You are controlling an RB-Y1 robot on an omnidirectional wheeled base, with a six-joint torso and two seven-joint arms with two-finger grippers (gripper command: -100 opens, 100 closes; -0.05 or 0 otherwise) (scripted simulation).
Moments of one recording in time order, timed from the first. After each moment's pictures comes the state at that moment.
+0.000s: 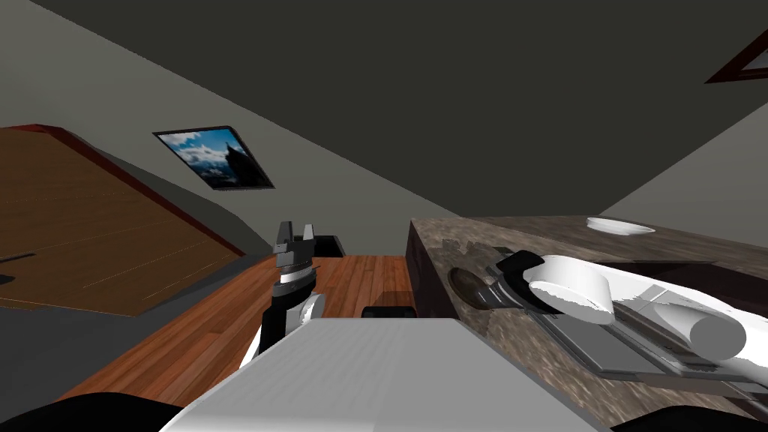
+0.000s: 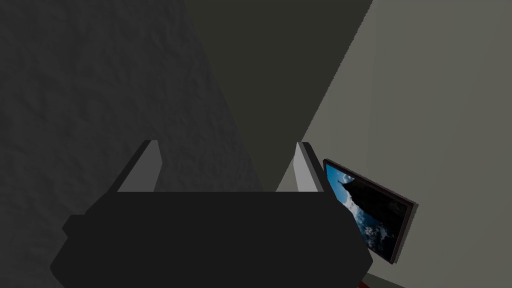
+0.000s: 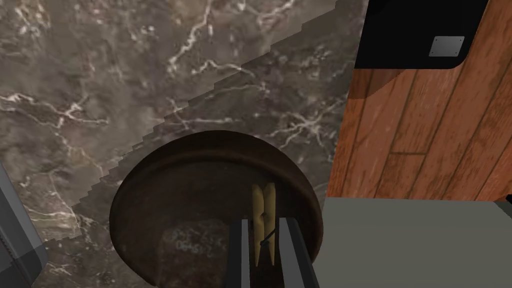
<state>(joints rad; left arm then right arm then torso) 0.54 0.01 0.05 -2.39 0.05 -0.57 -0.12 0.78 -1.44 -0.35 -2.33 -1.22 1.22 1.10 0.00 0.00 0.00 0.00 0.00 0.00</state>
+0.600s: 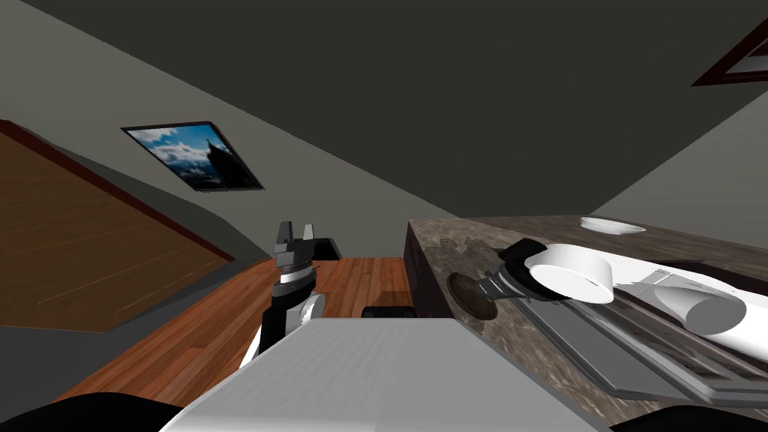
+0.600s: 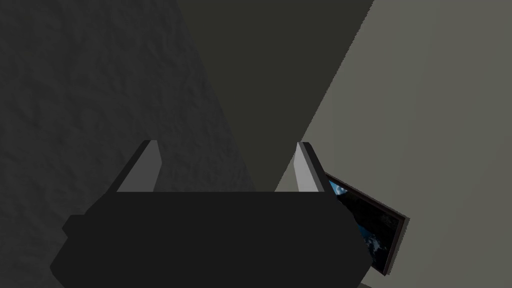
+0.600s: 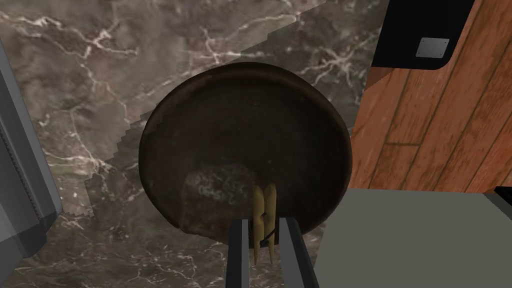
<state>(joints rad) 0.54 0.01 0.05 -2.39 0.05 -0.57 -0.12 0.75 -1.48 -0.44 -2.28 -1.35 1.26 1.20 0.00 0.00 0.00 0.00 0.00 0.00</state>
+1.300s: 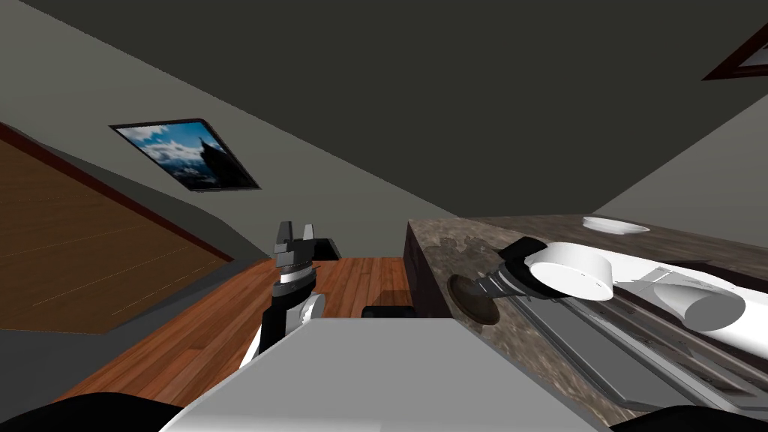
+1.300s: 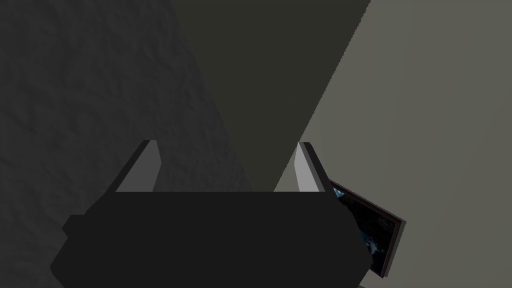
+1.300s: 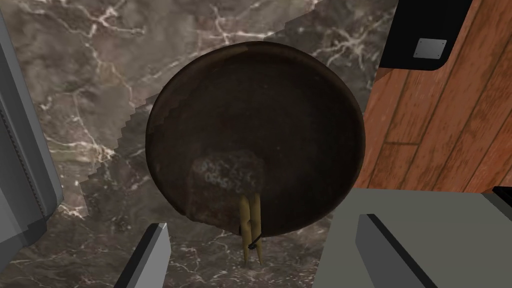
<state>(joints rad) 0.54 0.01 0.05 -2.39 0.05 -0.57 -0.12 0.74 -1.49 -0.44 -2.27 -1.37 1.26 1.22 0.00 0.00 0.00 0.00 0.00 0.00</state>
